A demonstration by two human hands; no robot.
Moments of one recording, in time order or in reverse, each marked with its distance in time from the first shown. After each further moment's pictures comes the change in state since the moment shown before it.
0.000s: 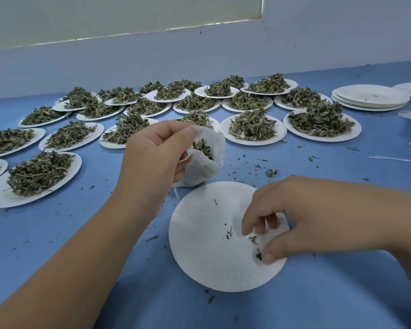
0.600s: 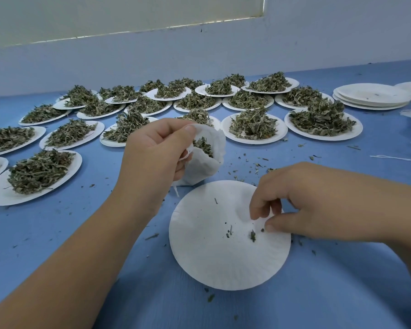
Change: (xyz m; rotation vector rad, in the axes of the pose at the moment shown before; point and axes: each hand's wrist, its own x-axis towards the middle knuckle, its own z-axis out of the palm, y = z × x) left_hand 0.000 0.000 0.001 0.001 -0.001 0.006; right_hand -0.002 -0.004 -0.006 -0.050 0.110 0.092
